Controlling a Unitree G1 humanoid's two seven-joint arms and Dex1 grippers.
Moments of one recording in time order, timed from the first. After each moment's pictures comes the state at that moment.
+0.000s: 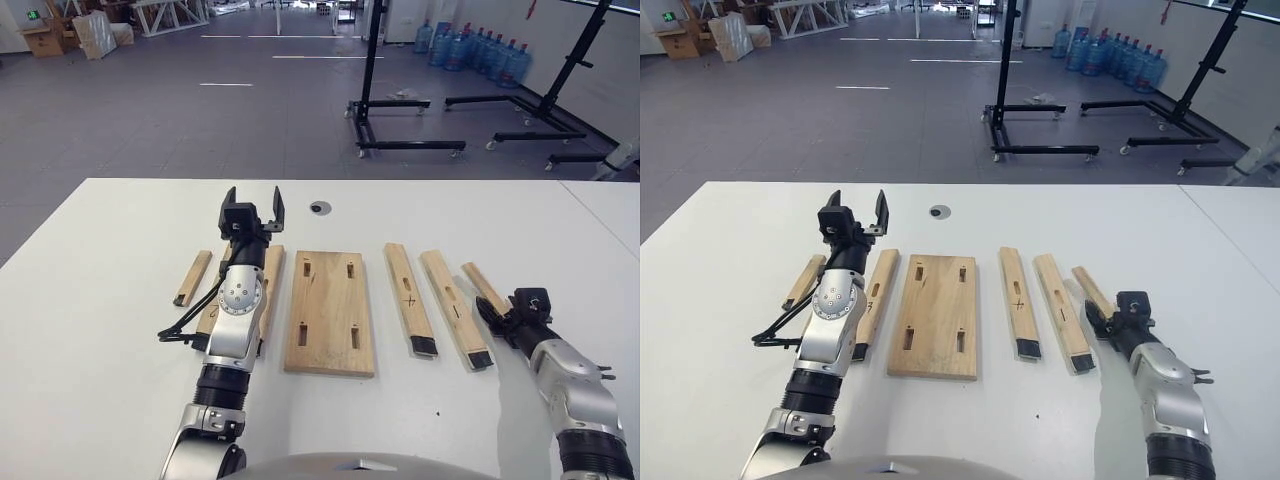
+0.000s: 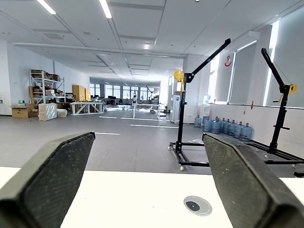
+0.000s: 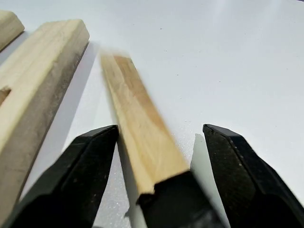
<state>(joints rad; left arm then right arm) -0.28 -0.07 -0.06 0.09 0.05 -0.14 0.12 0.08 -0.47 -0.31 0.19 0.23 0.32 0.37</state>
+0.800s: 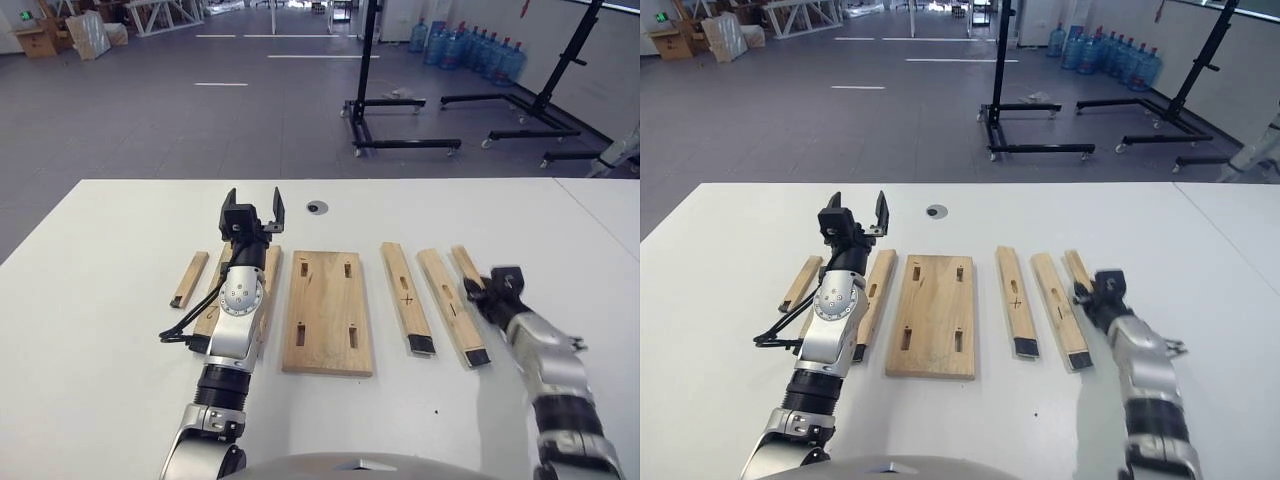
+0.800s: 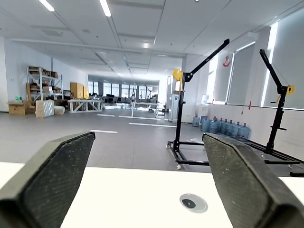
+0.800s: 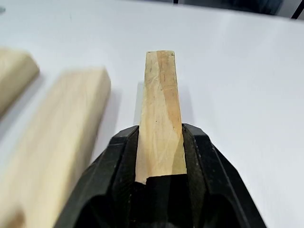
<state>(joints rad) -0.28 -0.06 -0.05 0.11 0.02 -0.15 0.12 -0.29 -0.42 -0.24 0.45 0.18 0.13 0.31</state>
